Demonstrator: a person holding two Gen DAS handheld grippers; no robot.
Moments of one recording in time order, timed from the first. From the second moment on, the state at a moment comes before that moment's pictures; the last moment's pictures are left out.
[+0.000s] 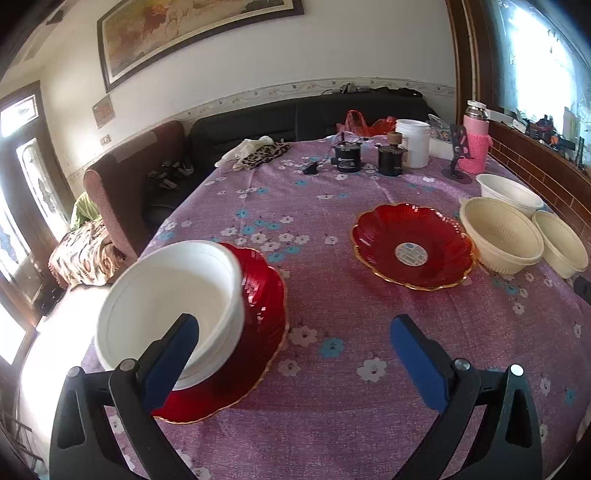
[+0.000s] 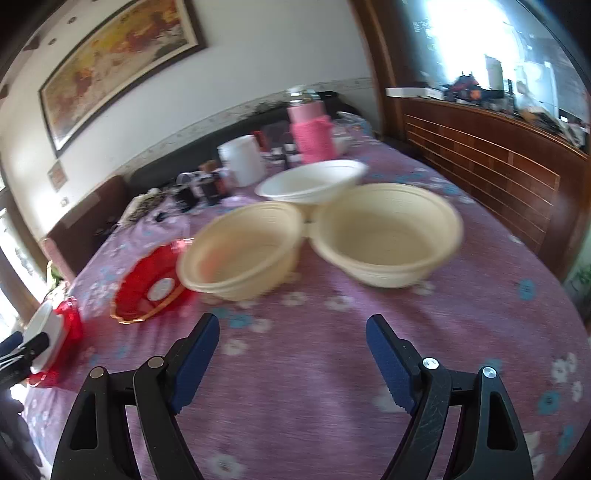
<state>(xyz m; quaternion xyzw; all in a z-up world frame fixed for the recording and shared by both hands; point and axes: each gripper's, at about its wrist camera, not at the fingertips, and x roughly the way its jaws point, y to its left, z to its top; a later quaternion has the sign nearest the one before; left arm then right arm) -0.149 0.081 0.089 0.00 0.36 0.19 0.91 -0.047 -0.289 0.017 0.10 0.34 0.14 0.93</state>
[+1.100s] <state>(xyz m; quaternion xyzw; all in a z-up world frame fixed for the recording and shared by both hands) -0.028 0.141 0.080 -0.25 0.43 0.09 0.86 0.016 -0.165 0.003 0.14 0.46 0.27 0.84</state>
